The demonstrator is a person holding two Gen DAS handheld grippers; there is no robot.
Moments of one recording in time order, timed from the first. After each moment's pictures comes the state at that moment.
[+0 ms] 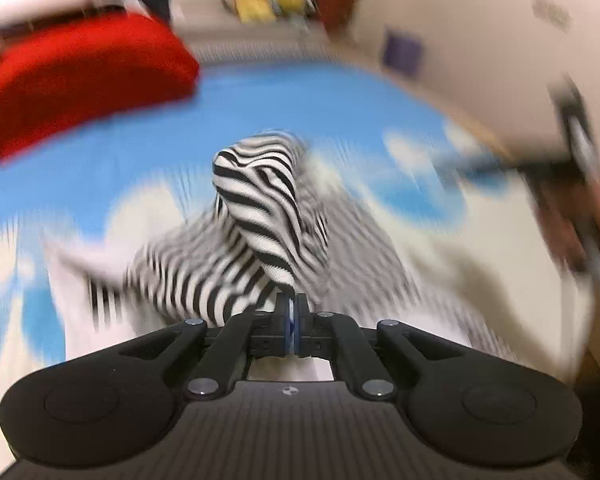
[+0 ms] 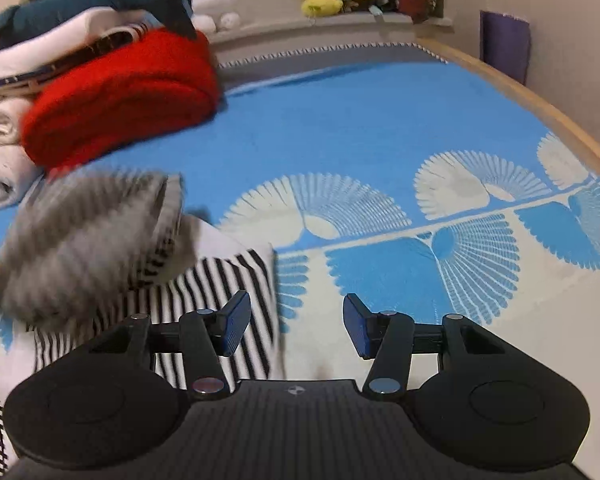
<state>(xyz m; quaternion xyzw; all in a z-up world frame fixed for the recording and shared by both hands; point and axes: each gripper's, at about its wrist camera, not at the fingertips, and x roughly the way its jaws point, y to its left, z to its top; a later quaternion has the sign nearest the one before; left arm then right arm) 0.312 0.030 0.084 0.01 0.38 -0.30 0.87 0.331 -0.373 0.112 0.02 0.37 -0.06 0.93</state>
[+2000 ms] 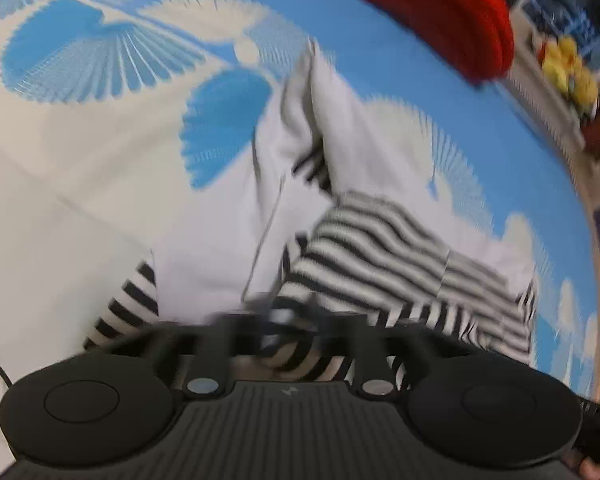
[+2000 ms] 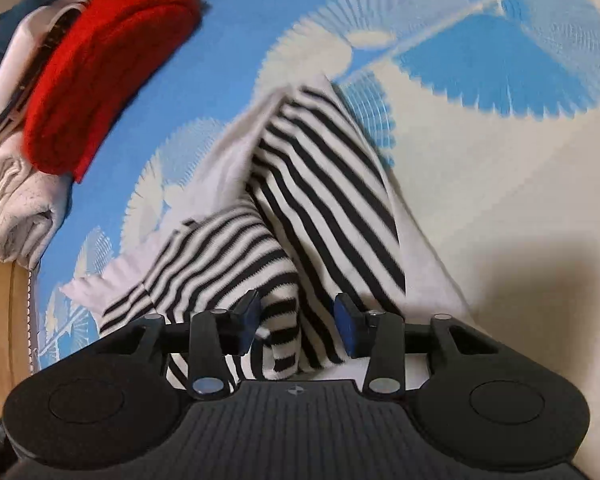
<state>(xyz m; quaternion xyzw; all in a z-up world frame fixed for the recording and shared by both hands) 0.387 0.116 -0.033 -0.31 0.52 0.02 0.80 0.359 -0.357 0.009 0.28 0.51 -0.02 0.81</state>
